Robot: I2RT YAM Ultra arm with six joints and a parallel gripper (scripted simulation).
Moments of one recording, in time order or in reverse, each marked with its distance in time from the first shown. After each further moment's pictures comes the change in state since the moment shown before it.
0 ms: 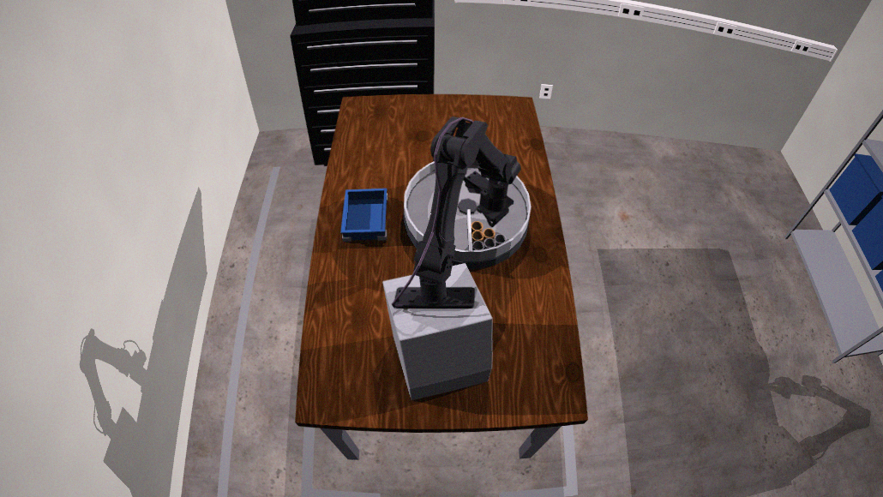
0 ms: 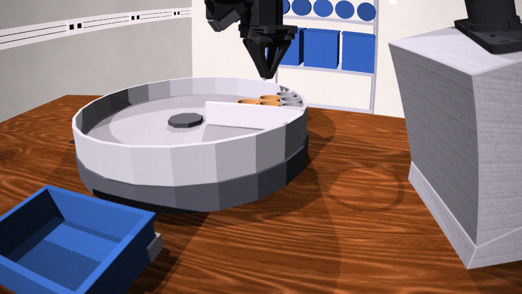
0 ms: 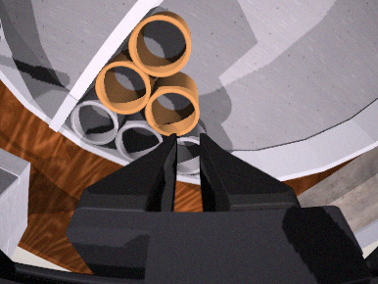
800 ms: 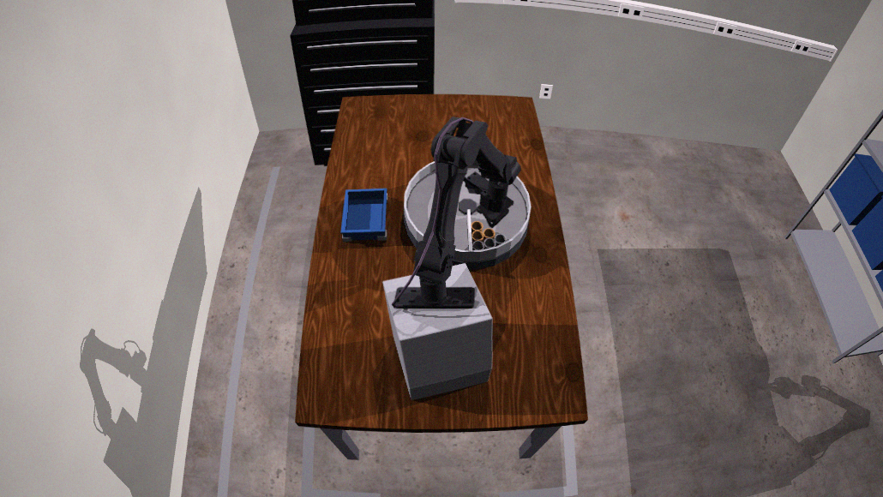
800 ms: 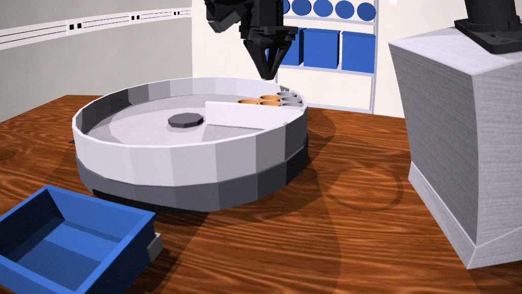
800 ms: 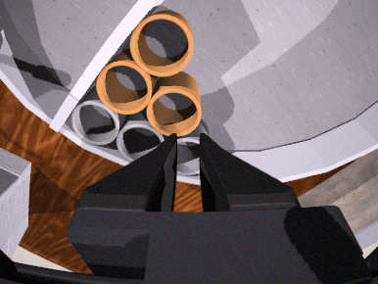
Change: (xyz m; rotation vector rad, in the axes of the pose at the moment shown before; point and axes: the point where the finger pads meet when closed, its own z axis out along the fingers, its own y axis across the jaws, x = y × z) arm 0.001 0.001 0.002 -0.005 0.001 0.001
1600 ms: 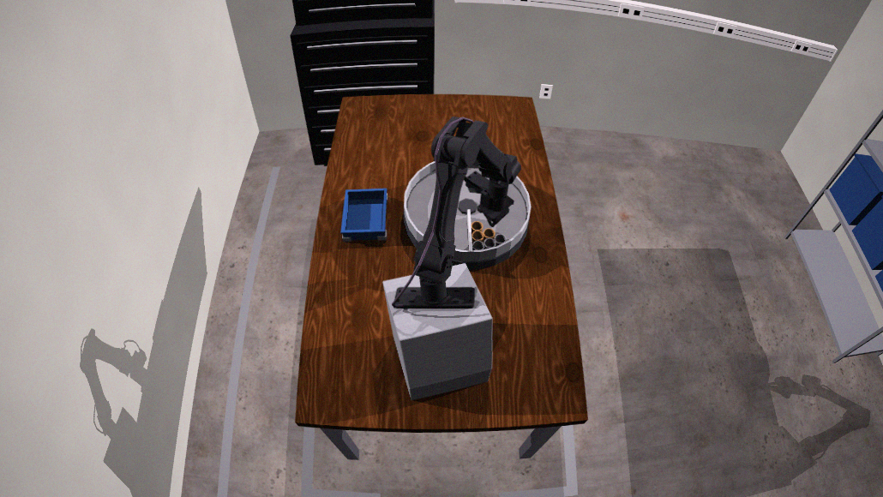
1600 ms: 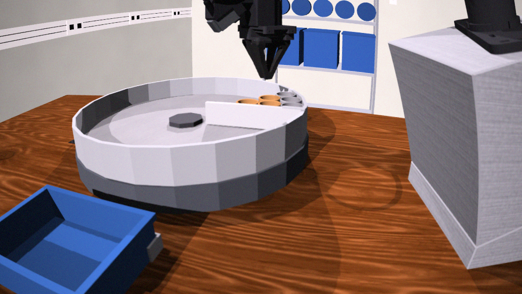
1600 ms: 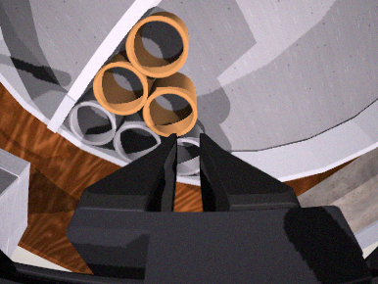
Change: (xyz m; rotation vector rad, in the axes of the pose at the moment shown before) arm -0.001 -0.003 -0.001 0.001 0.000 0.000
